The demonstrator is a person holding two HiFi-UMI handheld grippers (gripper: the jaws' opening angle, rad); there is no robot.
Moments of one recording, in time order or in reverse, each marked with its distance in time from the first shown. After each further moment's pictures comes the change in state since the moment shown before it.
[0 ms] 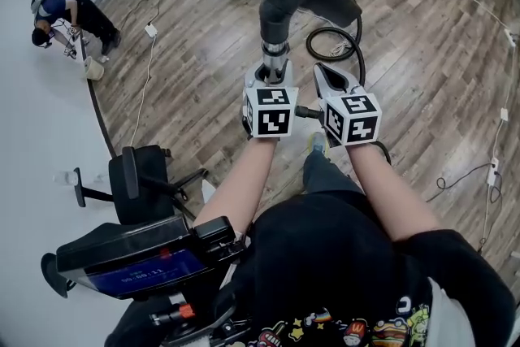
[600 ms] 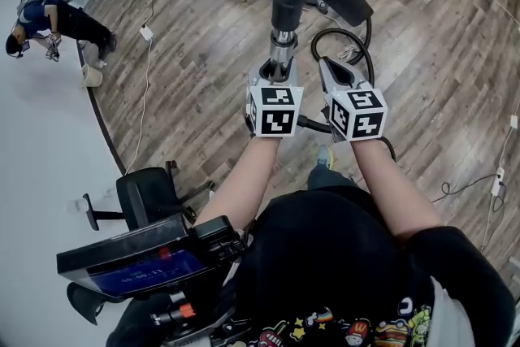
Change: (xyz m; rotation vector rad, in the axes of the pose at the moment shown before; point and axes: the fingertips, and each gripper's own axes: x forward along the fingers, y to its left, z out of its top) left arm 0.195 0.051 0.043 0.029 0.076 -0.043; right arm 0.170 -0.120 0.044 0.061 0.048 -0.018
